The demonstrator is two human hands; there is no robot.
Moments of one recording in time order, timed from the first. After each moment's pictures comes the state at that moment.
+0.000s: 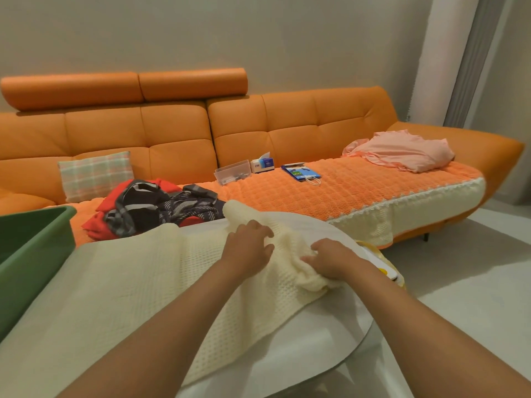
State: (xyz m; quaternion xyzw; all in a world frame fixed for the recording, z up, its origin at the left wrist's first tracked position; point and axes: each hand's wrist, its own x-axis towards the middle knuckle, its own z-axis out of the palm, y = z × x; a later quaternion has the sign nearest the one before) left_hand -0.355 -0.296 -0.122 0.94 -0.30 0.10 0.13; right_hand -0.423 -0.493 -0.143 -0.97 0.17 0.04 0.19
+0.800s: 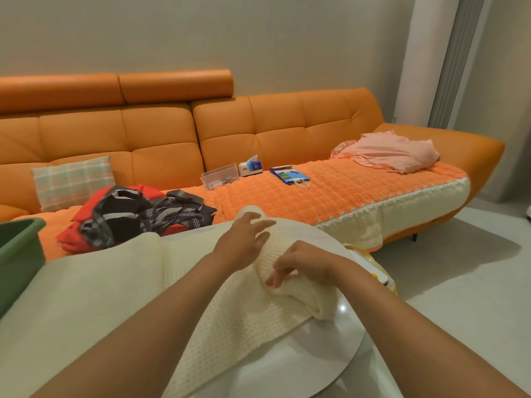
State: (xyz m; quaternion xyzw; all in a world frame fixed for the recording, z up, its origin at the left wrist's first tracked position) left_hand -0.312 -0.322 -0.121 0.91 -0.36 0.05 0.21; right_hand -0.434 -0.476 -0.109 -0.86 -0.01 0.11 0.50
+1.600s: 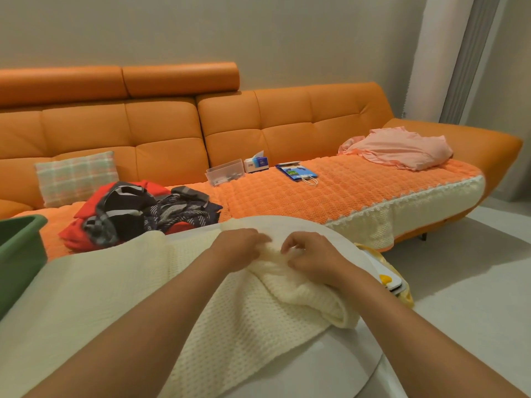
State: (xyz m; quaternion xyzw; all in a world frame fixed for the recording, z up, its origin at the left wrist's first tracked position) left_hand -0.285 -0.302 -0.125 0.91 -0.41 0.05 -0.01; right_hand -0.403 -0.477 -0.135 -0.91 0.03 -0.10 0.40
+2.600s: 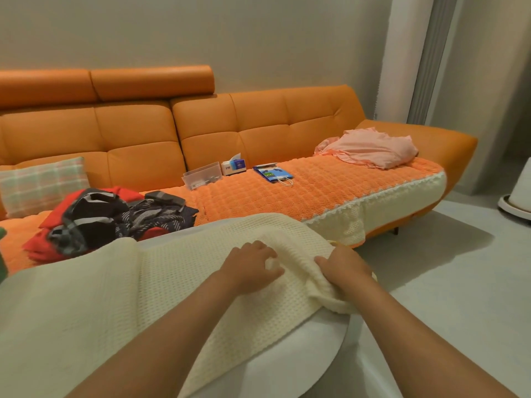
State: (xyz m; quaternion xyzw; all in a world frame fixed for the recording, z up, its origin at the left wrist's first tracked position) left_hand -0.350 -0.358 -0.145 0.91 -0.40 -0.01 0.07; right_hand -0.443 -0.553 -0.158 -0.90 0.38 -0.02 0.23
